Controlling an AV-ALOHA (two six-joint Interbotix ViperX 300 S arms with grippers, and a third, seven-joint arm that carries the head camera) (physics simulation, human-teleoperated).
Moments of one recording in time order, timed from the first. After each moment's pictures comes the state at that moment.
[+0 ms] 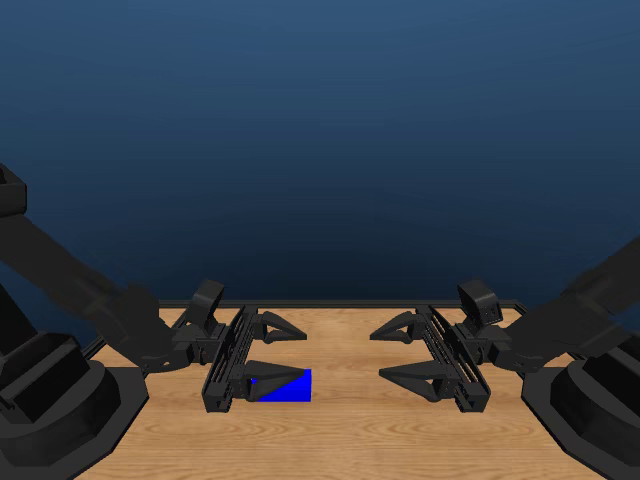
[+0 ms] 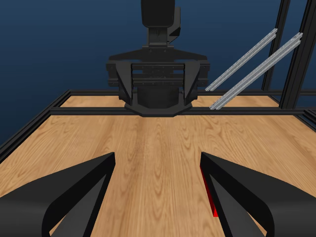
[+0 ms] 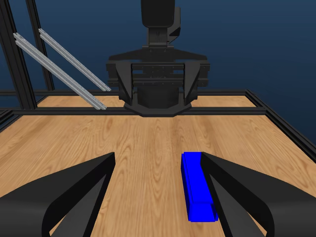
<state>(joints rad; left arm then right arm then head) 0.00 -0.08 1.06 0.00 -0.95 0.00 0.00 -0.08 1.06 0.00 -0.95 0.00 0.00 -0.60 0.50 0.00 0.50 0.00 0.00</state>
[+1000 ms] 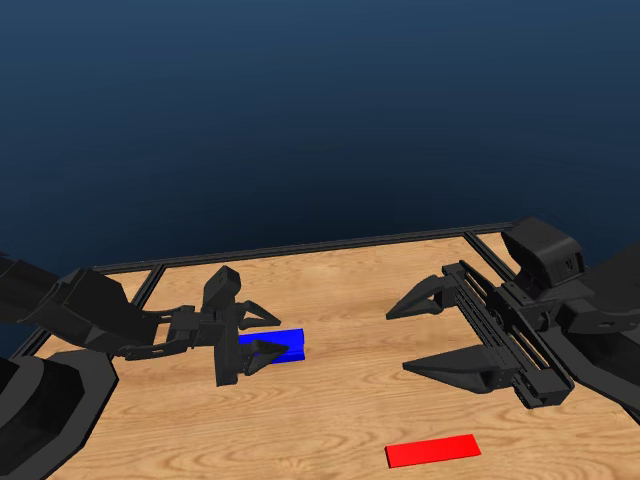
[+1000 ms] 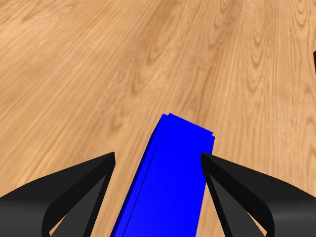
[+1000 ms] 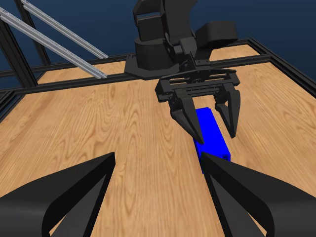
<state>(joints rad) 0.20 0.15 1.04 -0.01 -0.62 -0.22 0.10 -0.19 1.08 0.19 -0.70 -0.01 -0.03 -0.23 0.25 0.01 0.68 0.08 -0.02</state>
